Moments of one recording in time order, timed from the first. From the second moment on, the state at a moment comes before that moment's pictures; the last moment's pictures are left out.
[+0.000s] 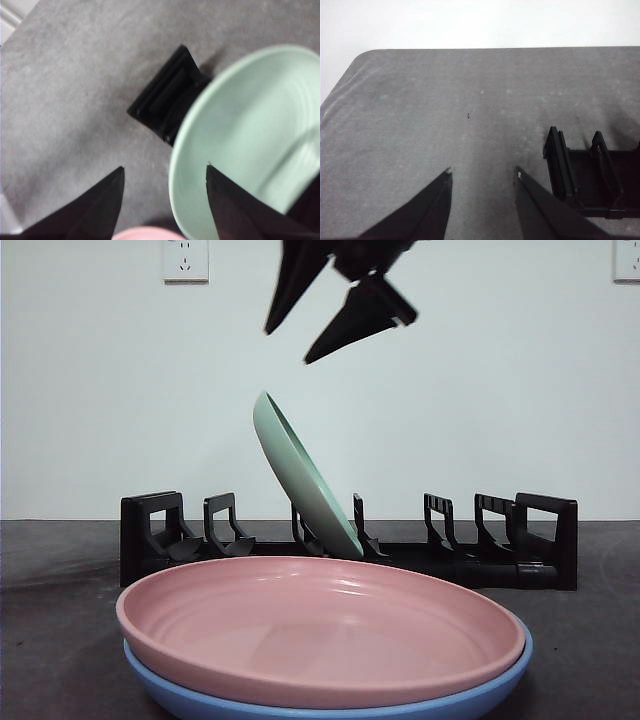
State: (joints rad) left arm -0.26 0.77 0.86 -0.49 -0.29 -0.09; right arm 0.60 1.81 1.77 -0.77 -0.39 0.16
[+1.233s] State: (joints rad) left arm -0.26 0.77 0.86 -0.49 -0.29 -0.09; right arm 0.62 1.94 1.81 -0.74 -0.39 0.24
